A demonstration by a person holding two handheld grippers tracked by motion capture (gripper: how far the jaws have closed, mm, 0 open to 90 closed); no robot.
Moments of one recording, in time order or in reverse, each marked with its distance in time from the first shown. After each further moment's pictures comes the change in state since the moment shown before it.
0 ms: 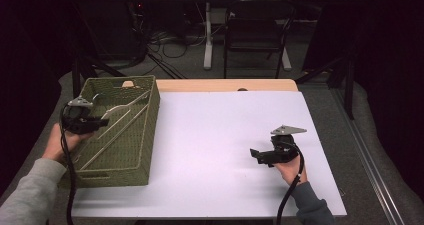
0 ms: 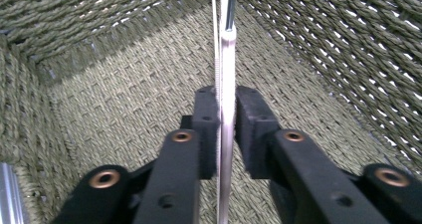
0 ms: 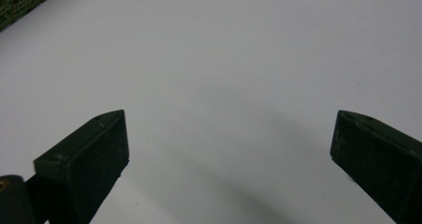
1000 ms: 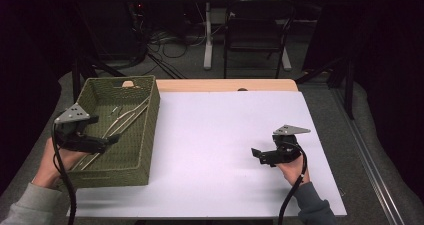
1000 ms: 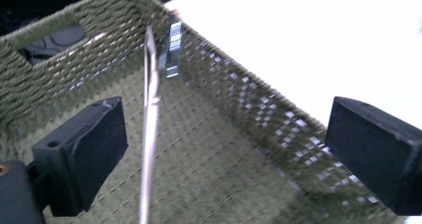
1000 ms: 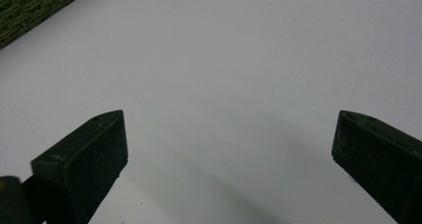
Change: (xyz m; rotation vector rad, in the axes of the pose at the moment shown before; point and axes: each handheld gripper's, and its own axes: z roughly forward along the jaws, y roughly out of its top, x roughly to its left) left arm -0.090 0.002 -0.071 -0.208 -0.061 0.101; right arm 0.000 0.002 -0.010 -0.036 0.022 -0.019
